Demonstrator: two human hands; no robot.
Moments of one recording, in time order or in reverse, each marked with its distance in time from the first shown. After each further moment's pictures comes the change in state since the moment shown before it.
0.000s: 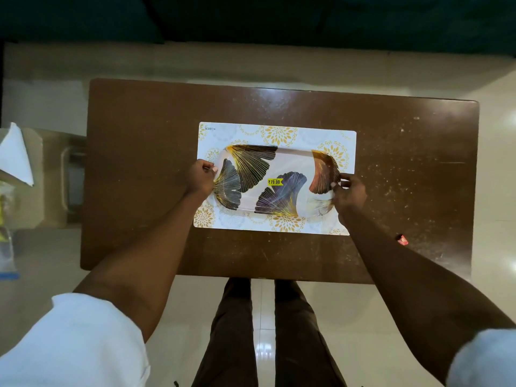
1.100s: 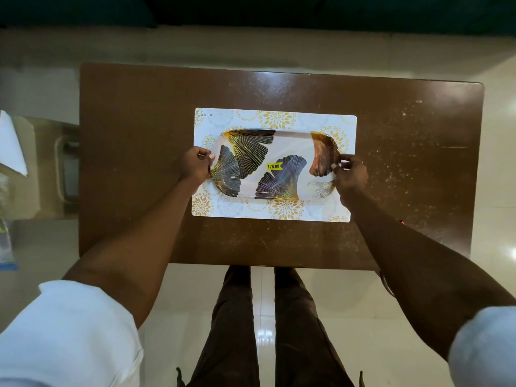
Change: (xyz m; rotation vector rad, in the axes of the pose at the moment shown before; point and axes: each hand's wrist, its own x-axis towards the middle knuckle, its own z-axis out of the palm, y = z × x) left_hand 0.015 -0.017 0.002 -0.112 -0.072 -0.031; right_hand 0.016 -0.001 0.000 0.022 -0.052 -0.010
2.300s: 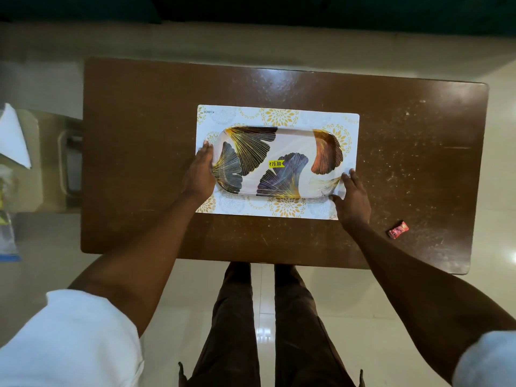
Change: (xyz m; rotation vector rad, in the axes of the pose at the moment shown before) left_hand -0.028 -0.032 -0.002 0.574 -0.033 0.429; right_hand -0.037 0.055 -0.026 -0.742 -0.142 -0.258
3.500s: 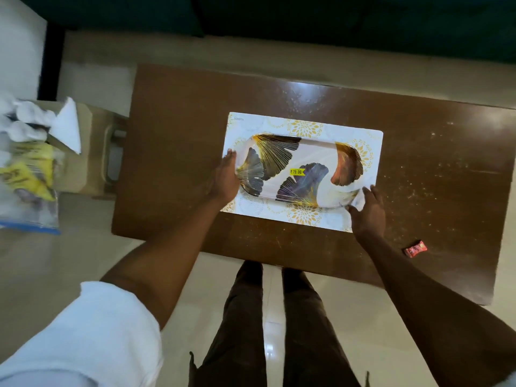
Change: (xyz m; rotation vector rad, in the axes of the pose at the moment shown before) left_hand -0.035 0.037 -0.025 0.009 -0.021 -0.121; right_hand -0.016 -0.011 -0.011 0.156 0.058 -0.032
